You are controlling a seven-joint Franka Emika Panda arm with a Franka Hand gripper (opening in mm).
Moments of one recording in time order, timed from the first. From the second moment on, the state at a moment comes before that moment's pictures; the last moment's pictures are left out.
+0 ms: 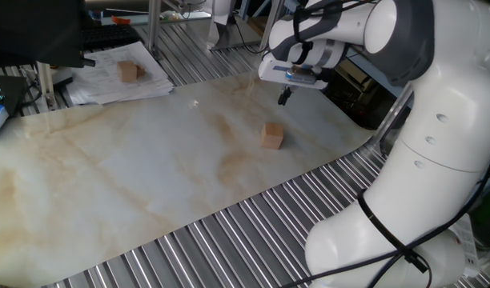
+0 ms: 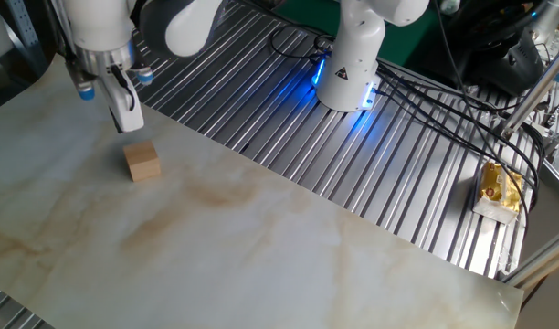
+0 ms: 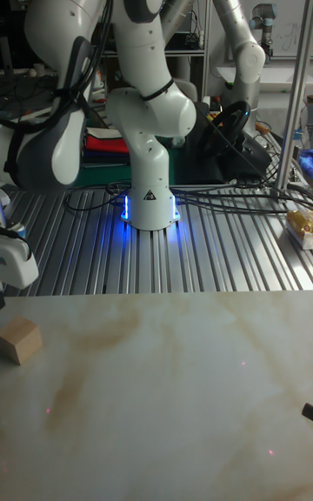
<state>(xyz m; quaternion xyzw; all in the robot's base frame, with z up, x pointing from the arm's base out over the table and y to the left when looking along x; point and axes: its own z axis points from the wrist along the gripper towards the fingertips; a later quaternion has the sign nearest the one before) 0.528 -0.274 0.196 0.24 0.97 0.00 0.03</state>
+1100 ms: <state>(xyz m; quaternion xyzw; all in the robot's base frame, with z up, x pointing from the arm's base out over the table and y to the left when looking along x) 0.533 -0.272 0.172 0.25 0.97 0.00 0.02</state>
